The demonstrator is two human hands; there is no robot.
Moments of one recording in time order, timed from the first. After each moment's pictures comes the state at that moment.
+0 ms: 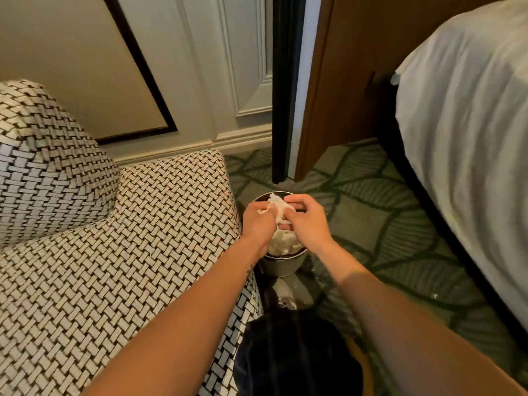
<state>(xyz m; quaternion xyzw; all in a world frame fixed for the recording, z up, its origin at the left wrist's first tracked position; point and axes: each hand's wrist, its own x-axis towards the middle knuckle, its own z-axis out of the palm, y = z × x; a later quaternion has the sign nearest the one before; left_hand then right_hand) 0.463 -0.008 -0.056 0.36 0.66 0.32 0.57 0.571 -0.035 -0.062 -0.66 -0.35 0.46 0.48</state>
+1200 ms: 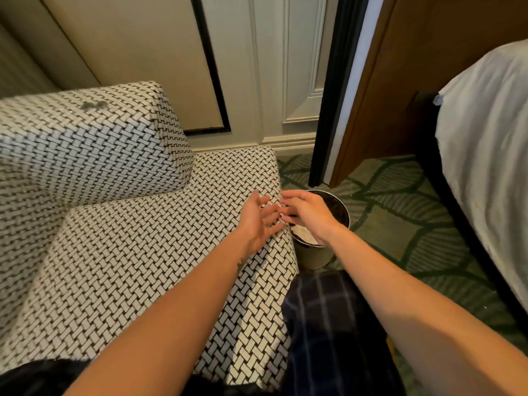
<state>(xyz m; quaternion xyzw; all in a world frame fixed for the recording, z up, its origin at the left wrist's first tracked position) 0.353 -0.077 0.024 0.21 0.54 0.41 0.71 0.491 -0.071 0.014 -0.56 -0.37 0.62 0.40</state>
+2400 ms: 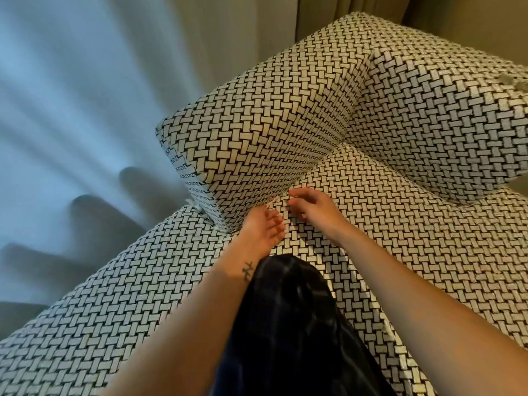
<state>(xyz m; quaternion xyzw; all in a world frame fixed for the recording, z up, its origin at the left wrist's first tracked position) -0.070 -0.309 0.015 -0.19 0.58 0.63 0.49 0.008 -0.185 0.006 -0.33 -0.73 0.60 0.04</state>
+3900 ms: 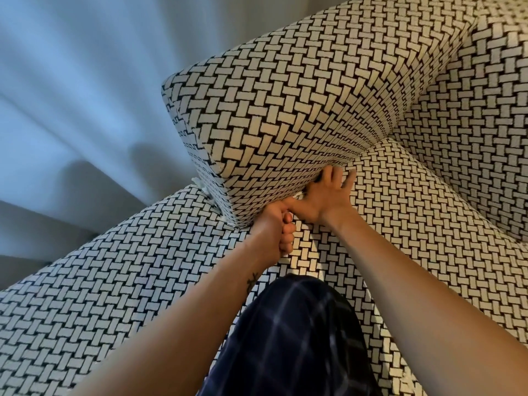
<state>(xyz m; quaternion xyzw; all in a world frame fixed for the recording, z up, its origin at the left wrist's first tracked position) -0.095 -0.303 -0.016 -0.22 0.56 0.60 0.53 -0.081 -0.169 -0.041 -0.27 -0.94 -0.01 -0.23</state>
